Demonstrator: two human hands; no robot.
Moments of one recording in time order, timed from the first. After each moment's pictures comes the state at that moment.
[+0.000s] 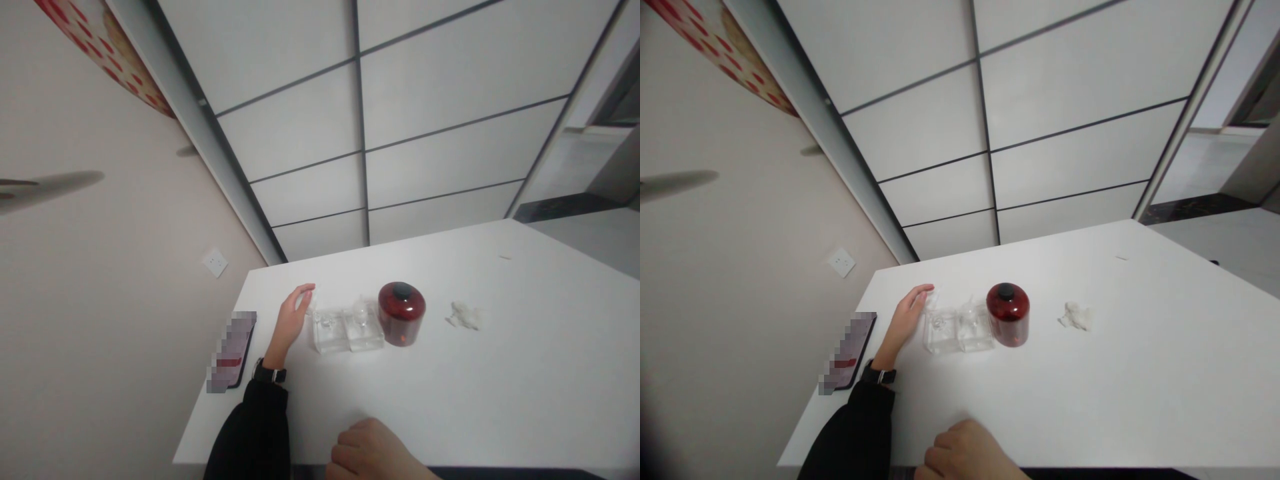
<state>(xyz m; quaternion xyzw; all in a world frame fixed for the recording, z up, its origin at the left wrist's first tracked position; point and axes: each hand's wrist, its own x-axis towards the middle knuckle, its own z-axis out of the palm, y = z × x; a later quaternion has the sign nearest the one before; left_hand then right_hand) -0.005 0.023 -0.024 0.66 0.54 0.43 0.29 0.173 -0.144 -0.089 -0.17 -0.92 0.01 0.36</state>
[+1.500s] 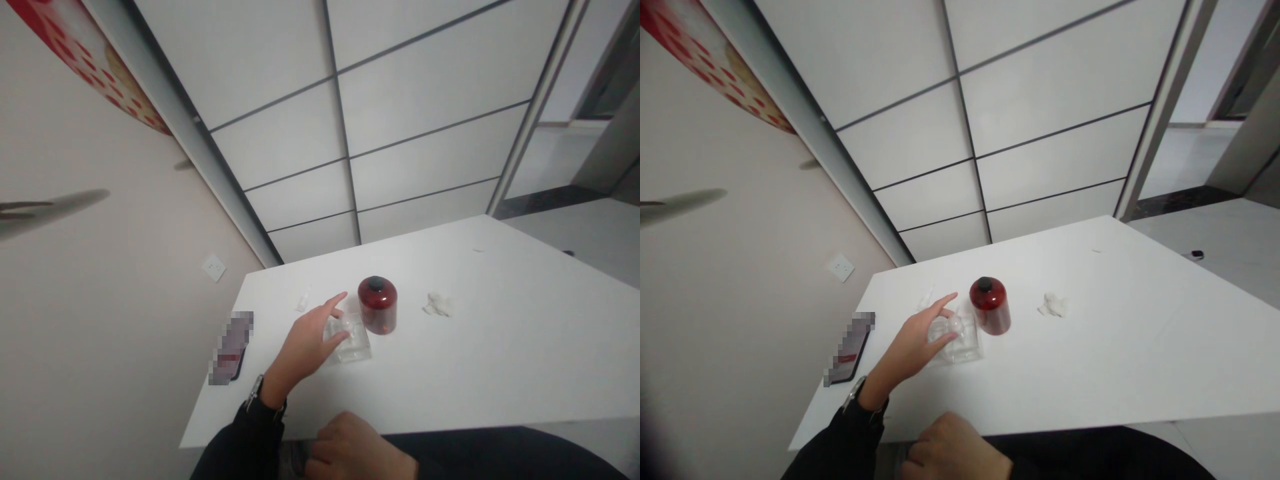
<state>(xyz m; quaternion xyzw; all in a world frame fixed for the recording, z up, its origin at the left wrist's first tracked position) 0.065 -0.061 0.053 0.81 0.48 0.20 0.25 0.162 -0.159 -0.099 -0.13 -0.92 0.04 0.36</state>
